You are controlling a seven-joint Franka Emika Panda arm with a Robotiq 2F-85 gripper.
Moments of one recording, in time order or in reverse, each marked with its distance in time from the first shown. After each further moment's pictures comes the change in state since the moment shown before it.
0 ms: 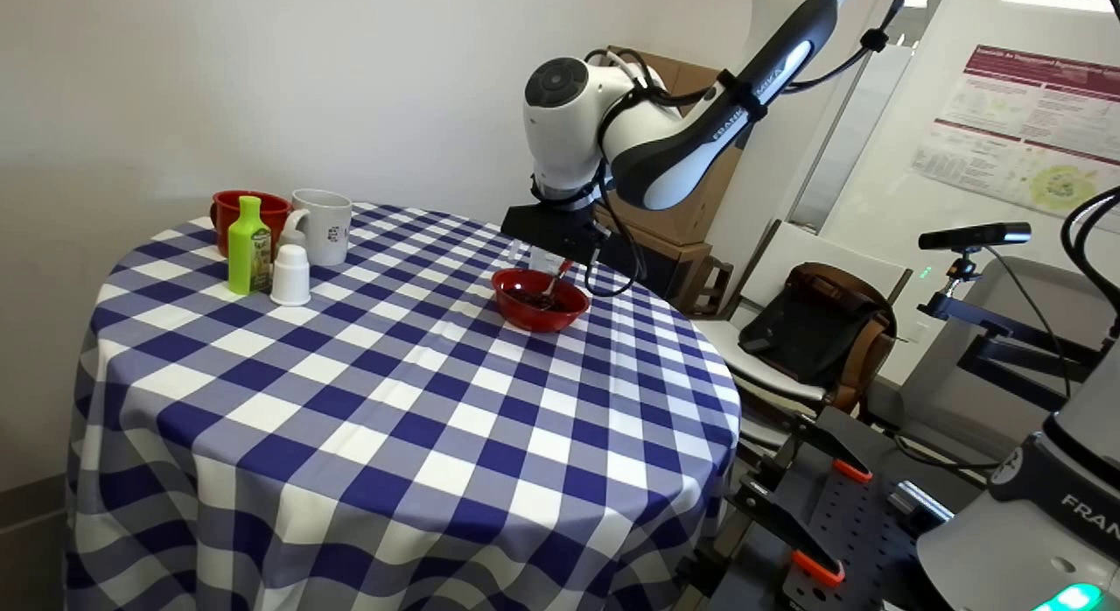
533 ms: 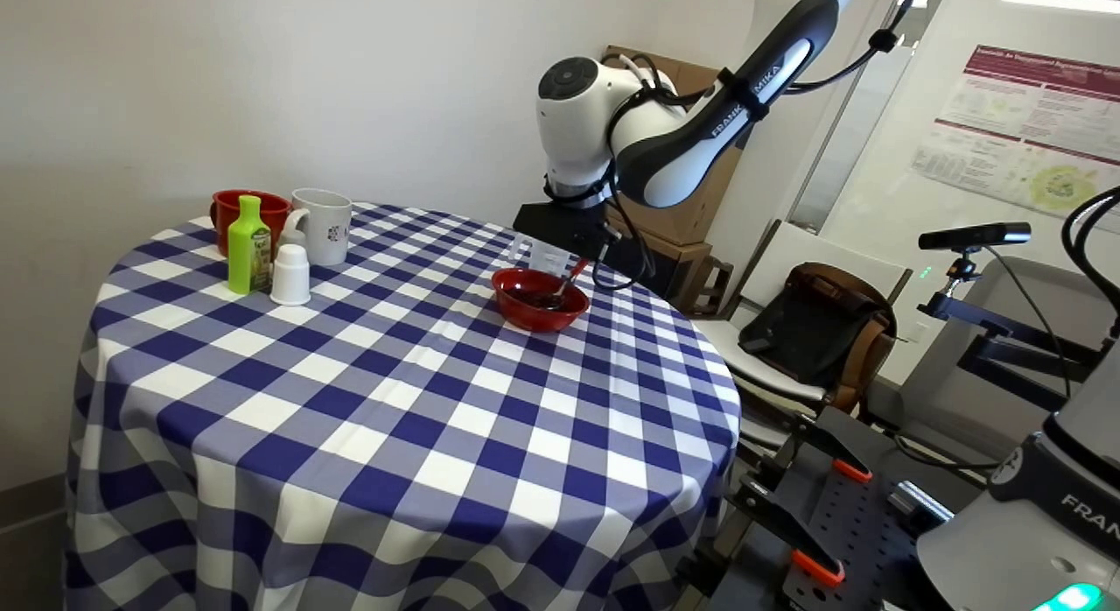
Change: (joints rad) arm -0.005 -0.003 -0.046 0.000 0.112 0.030 -0.062
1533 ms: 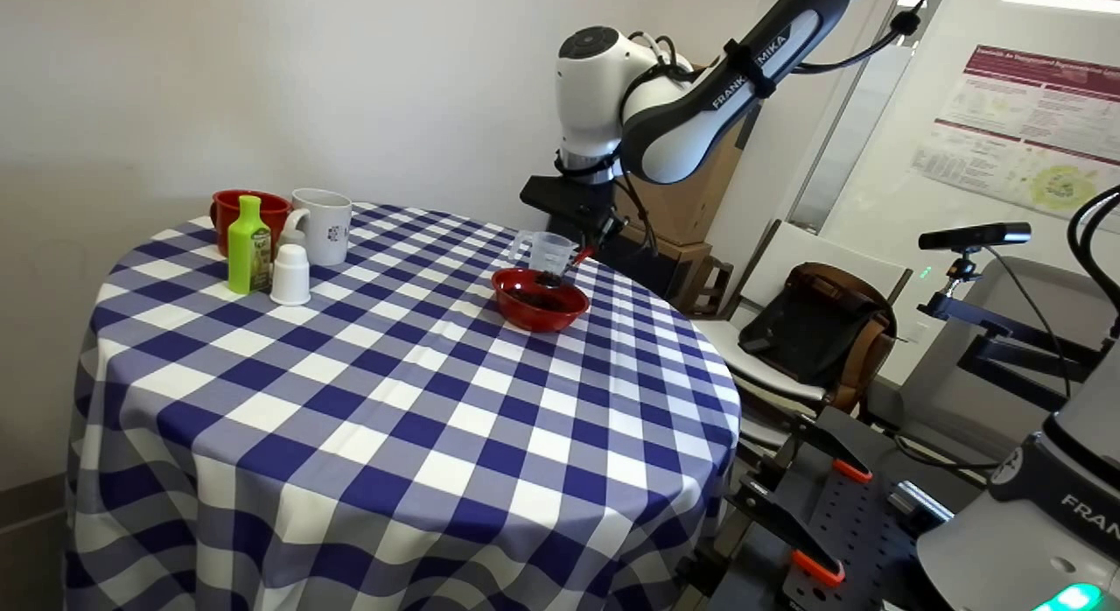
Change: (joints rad) arm -0.002 -0.057 -0.039 -0.012 0.186 0.069 -0.110
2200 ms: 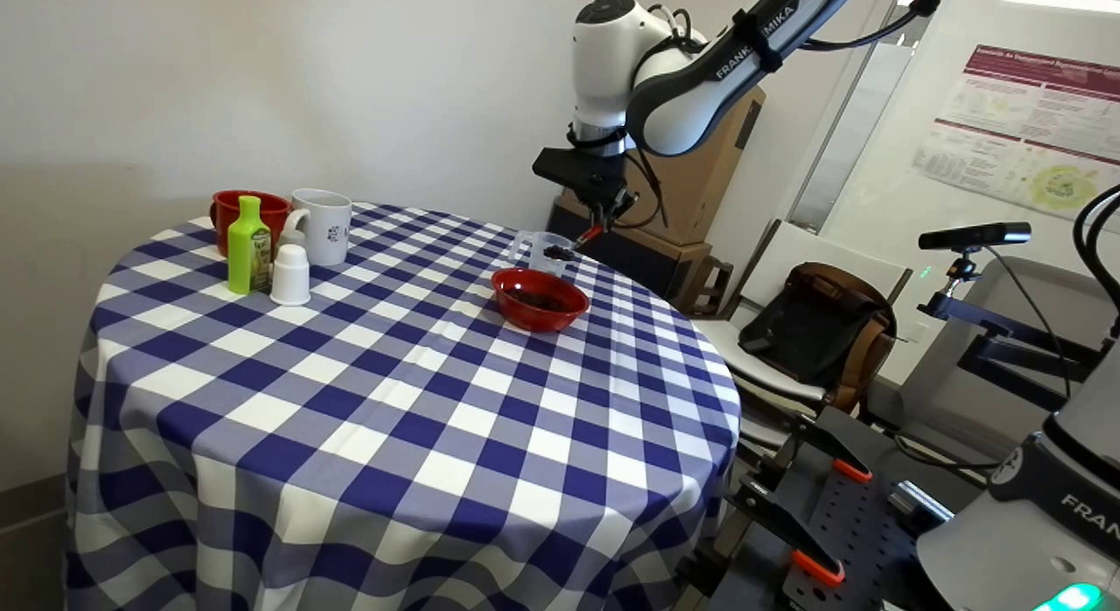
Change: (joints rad) arm 0.000 -0.054 -0.036 0.016 0.091 0.000 -0.126
